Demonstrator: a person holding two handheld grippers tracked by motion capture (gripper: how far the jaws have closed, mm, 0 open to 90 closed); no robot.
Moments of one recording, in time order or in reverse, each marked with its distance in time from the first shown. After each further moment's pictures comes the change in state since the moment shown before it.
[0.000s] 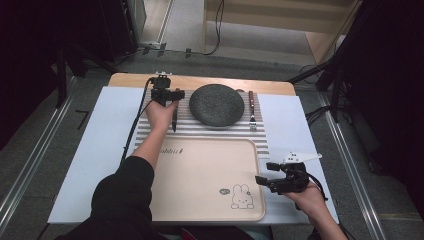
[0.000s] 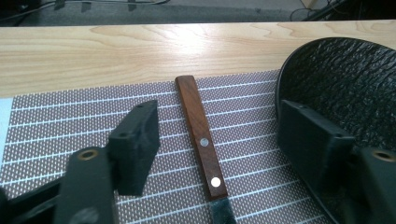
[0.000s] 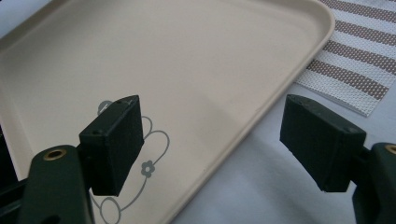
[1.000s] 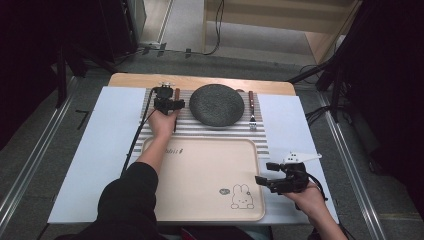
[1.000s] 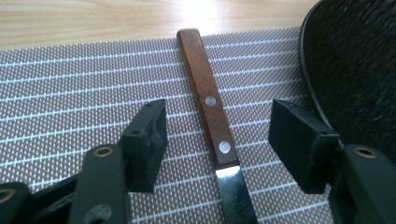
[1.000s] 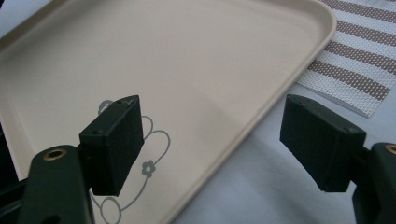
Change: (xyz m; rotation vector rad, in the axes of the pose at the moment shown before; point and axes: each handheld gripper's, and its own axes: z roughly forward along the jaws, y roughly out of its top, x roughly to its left) left arm -0.006 -0.028 0.017 0.037 0.054 0.028; right arm 0.000 0.000 0.000 0.001 0.004 -0.003
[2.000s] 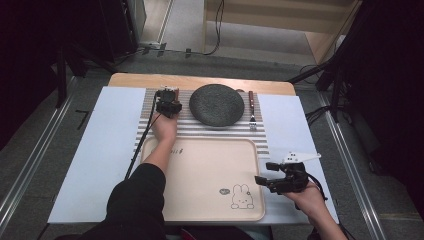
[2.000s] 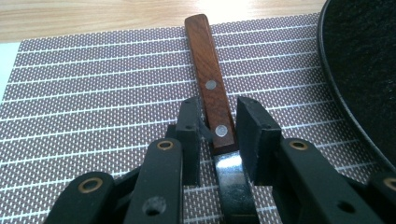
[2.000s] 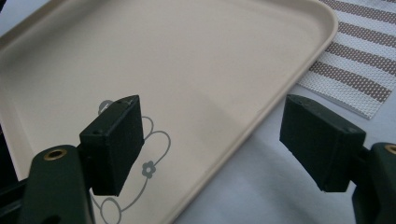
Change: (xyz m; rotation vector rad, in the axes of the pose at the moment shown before) left arm -0.012 -0.010 0.000 -0.014 0.111 0.004; right arm 0.001 0.001 0.001 0.005 0.000 -0.004
